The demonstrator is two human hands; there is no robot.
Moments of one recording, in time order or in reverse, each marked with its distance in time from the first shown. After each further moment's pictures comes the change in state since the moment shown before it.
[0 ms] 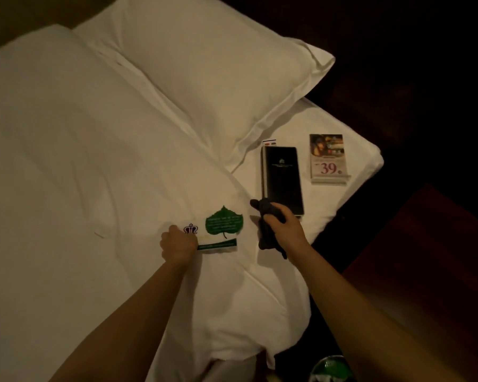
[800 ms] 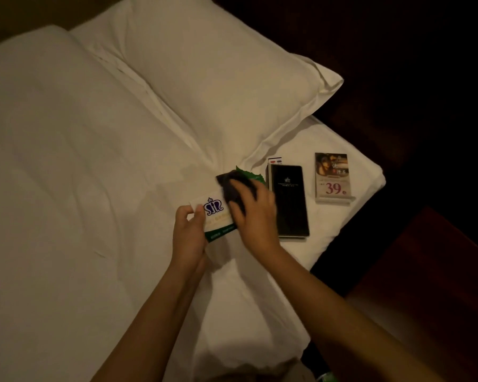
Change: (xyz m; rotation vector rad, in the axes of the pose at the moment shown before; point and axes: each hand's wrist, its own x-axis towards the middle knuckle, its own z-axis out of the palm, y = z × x) left_hand -0.056 0.083 -0.076 -1.071 -0.225 0.175; right_hand 0.014 -0.082 0.075 -0.696 0.134 -0.594
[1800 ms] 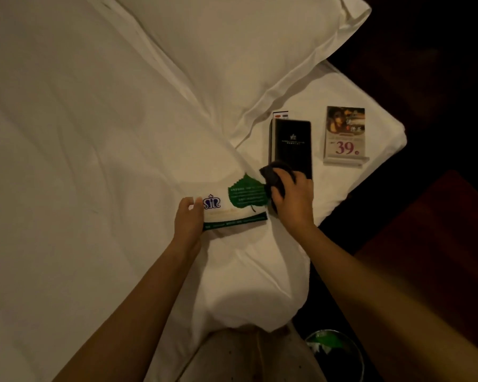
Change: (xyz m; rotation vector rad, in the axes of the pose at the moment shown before) left_hand 0.024 -0.092 -0.022 0.282 0.096 -0.198; right_hand -0.025 0.113 0.003 -0.148 -0.095 0.177
